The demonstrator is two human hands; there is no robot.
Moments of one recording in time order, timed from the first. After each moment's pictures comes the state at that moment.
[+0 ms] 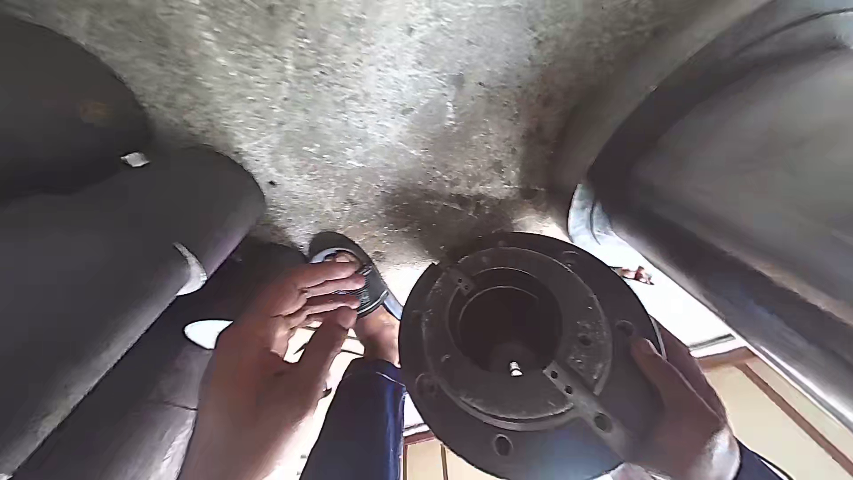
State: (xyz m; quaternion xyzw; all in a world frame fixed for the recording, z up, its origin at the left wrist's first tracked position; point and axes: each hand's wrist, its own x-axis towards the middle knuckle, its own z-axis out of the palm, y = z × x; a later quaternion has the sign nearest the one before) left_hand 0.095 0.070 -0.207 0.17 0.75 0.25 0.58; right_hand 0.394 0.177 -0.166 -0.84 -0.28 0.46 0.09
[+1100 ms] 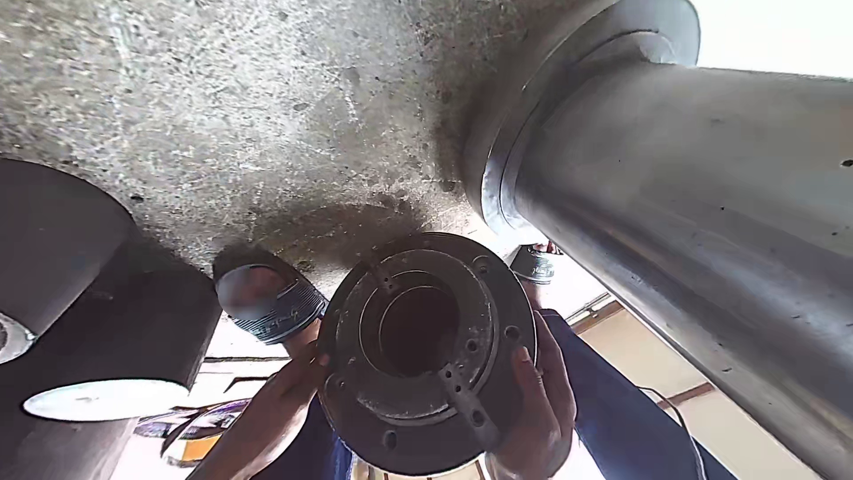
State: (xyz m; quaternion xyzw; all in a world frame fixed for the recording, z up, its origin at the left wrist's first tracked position) left_hand 0.145 -0.024 -0.246 0.04 0.60 0.09 0.79; right_hand 0.347 0.128 -0.151 -0.87 -0.30 0.37 0.13
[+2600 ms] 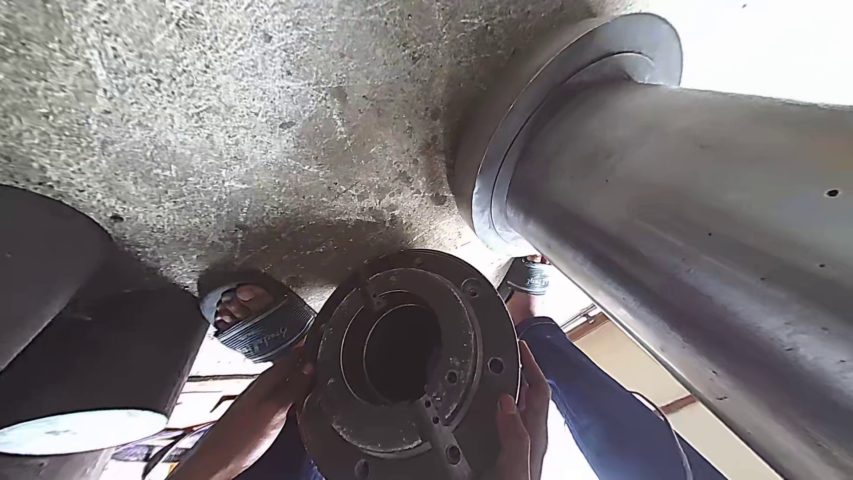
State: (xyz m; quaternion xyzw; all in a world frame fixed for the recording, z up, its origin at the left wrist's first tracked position) left_hand 0.138 -0.013 -0.261 0.01 0.60 0.07 0.80; right_hand 0.342 0.108 -0.147 -0.84 -0.38 0.38 0.11
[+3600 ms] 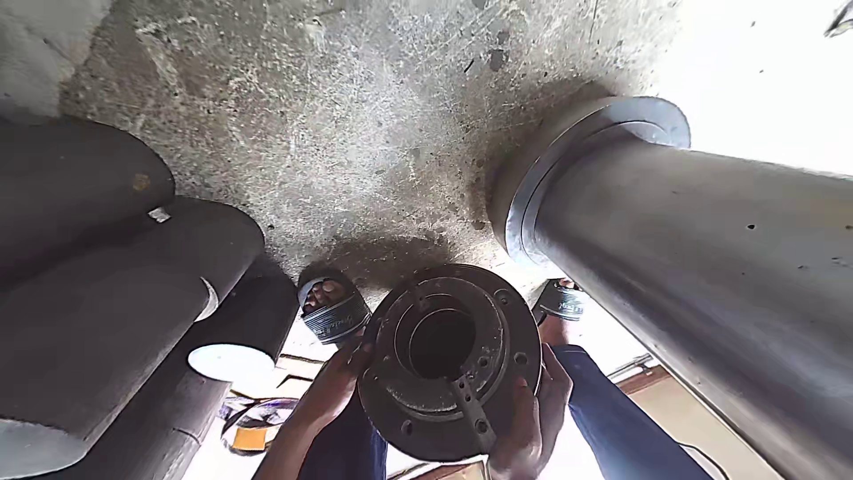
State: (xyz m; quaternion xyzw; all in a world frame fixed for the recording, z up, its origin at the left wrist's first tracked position) left_hand 0.150 -0.016 -0.249 0.00 0.65 0.08 0.75; right_hand 0.343 0.107 -0.154 -0.84 -0.40 0.34 0.12
